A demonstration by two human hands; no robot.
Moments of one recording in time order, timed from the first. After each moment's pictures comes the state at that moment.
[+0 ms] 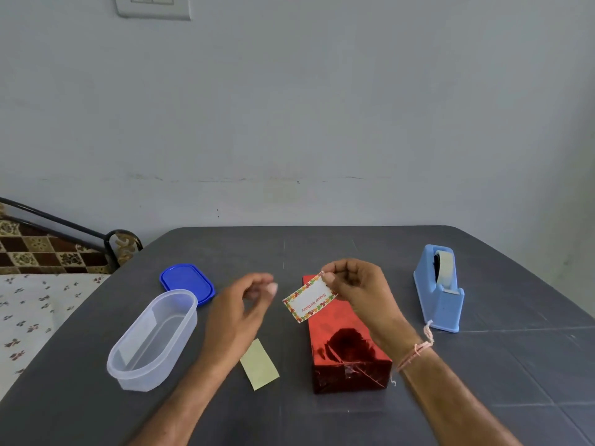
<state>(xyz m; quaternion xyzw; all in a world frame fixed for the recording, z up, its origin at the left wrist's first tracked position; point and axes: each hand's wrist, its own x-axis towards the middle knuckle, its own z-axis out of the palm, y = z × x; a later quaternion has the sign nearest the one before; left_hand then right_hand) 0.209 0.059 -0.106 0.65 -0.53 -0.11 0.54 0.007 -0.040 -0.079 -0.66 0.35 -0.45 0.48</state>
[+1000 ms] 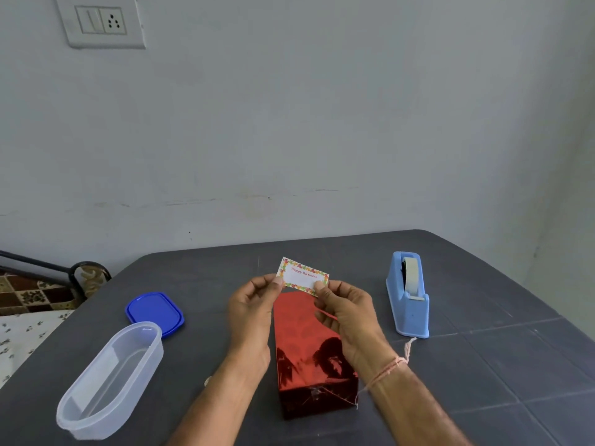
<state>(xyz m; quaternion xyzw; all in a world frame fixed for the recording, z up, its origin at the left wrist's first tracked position) 0.123 -0.002 -0.080 0.53 -0.29 -0.33 0.73 -0.014 -0.051 -0.089 -0.39 0.38 -0.52 0.66</state>
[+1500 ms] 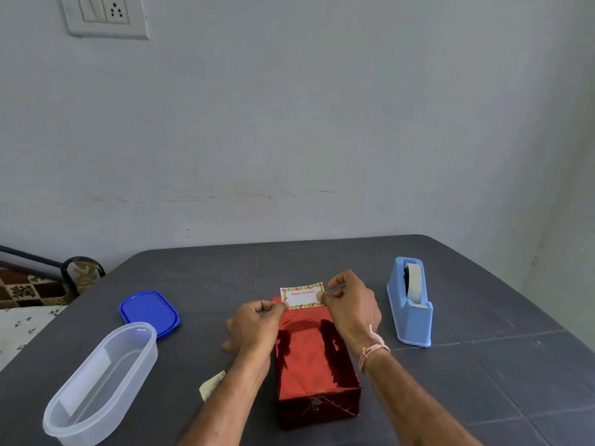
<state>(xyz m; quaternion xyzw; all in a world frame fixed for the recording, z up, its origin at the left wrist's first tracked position) 0.134 -0.032 -0.119 0.76 -0.28 -0.21 0.55 -0.010 -0.091 -0.097 -0.64 0.62 -0.39 0.22</state>
